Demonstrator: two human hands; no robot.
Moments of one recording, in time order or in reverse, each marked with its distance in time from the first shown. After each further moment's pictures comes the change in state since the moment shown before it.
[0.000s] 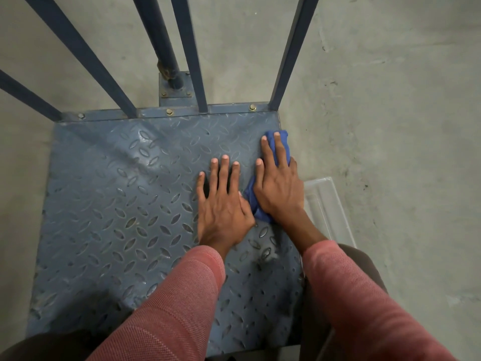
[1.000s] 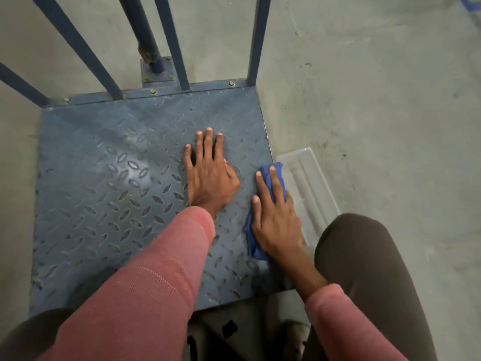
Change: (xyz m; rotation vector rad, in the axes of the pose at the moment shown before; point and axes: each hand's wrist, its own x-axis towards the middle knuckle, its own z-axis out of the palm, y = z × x) left_hand -0.003 0.000 0.002 -0.011 0.074 -0.009; right_hand -0.164 -0.004 -0.030 0.032 -0.007 0.065
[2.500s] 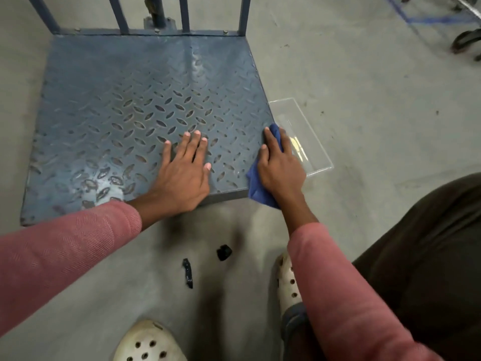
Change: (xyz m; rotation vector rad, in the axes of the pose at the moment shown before) left_hand -0.210 -0.087 -0.005 0.057 -0.140 0.330; right_hand -0.112 -0.002 0.002 0.092 0.088 0.314
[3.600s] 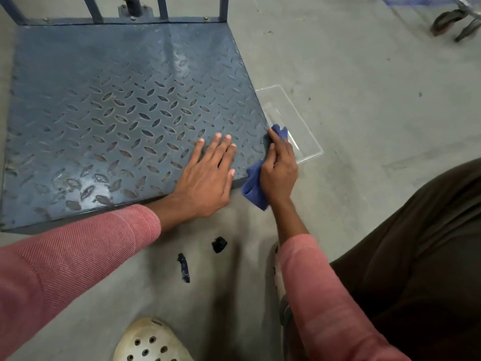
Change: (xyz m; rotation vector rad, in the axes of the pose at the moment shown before) left_hand -0.003 0.051 0.018 0.052 0.105 0.275; right_hand -0.015 0.037 0.035 0.461 0.385 -0.017
